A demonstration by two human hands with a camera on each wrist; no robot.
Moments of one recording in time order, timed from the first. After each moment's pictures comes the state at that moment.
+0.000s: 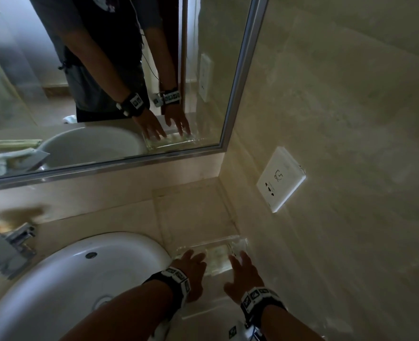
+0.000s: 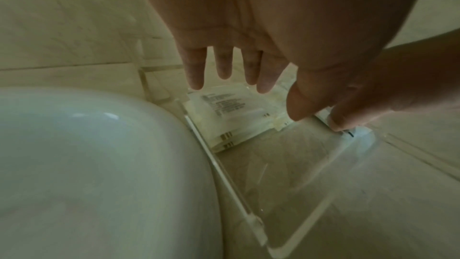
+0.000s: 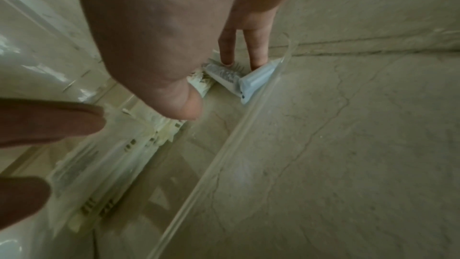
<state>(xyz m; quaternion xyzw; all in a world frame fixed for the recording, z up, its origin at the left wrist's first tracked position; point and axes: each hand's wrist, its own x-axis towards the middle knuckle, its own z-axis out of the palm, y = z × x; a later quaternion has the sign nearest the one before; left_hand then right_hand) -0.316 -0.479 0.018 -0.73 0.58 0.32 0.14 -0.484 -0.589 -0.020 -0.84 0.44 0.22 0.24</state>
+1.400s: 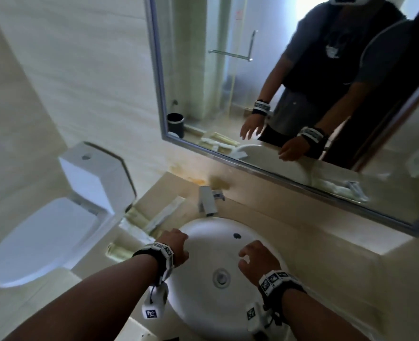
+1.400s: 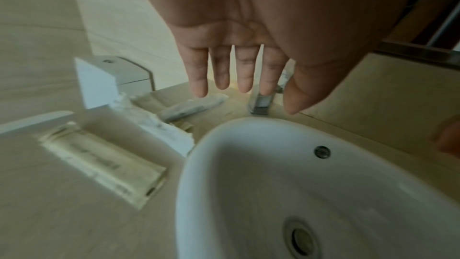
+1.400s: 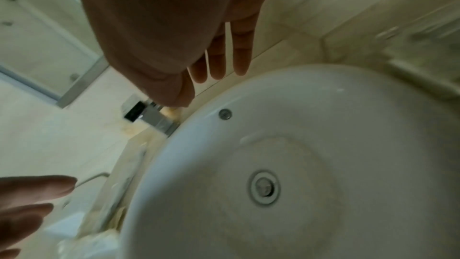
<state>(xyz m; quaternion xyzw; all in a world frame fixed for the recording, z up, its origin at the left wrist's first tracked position) -0.208 -0.125 0.069 -0.97 0.11 0.23 -0.05 -0.264 -0.397 0.053 -0.97 0.02 0.15 0.18</state>
